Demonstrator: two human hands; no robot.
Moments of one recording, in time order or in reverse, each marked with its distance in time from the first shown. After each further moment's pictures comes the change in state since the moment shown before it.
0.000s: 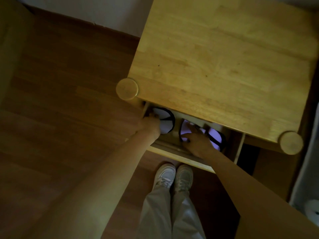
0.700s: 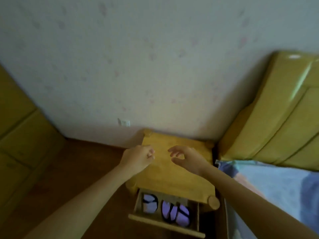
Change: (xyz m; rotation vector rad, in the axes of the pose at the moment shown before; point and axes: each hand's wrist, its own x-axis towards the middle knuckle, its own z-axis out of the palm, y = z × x) left_hand -0.346 -0.035 -0.356 -0.300 0.558 0.341; right_hand -0.340 -0.126 -0.305 0.184 0.559 -0.309
